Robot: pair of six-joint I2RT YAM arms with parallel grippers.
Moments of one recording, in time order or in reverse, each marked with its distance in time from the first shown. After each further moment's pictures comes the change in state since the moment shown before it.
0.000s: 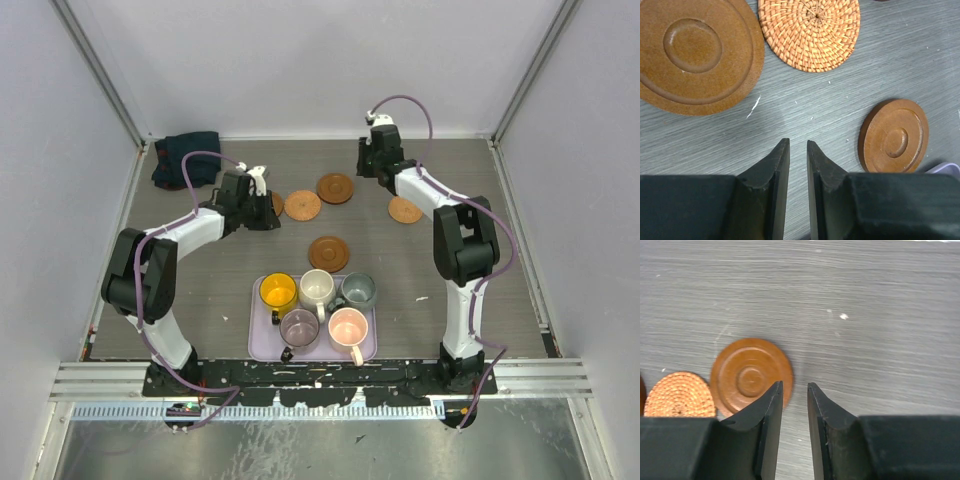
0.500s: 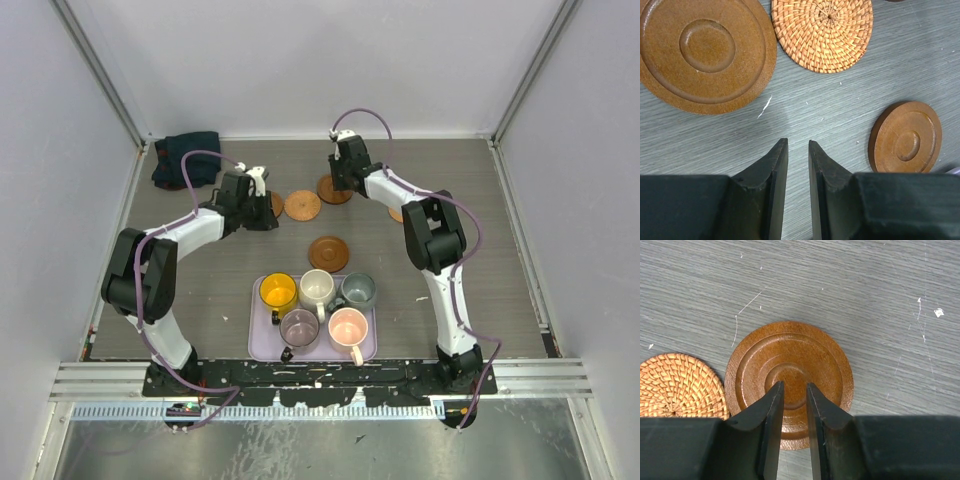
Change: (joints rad) left arm 0.000 0.000 -0.005 0.000 -0.042 0.019; right arm 0.125 0.245 0.225 -0.103 0.000 -0.089
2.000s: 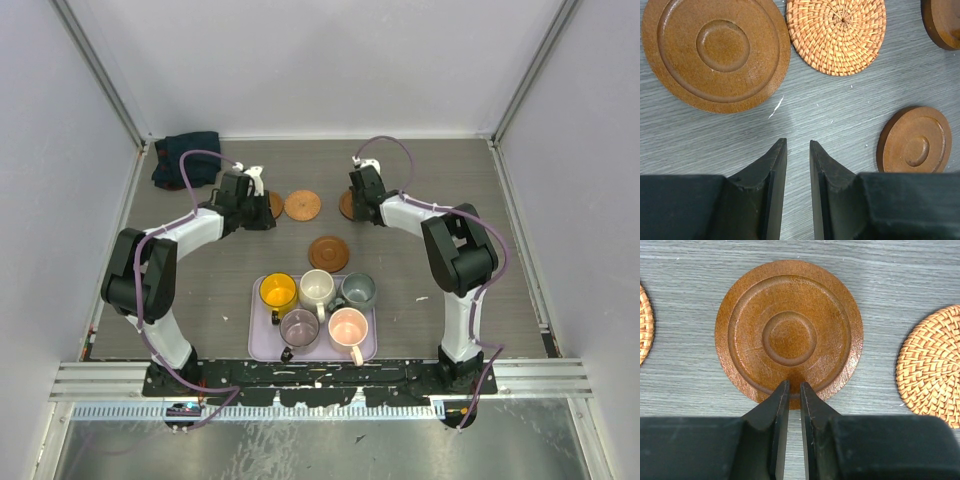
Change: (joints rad) left arm 0.006 0.000 -0.002 -0.002 -0.037 0.000; right arm 0.018 -0.299 -0.498 0.038 0.199 0.150
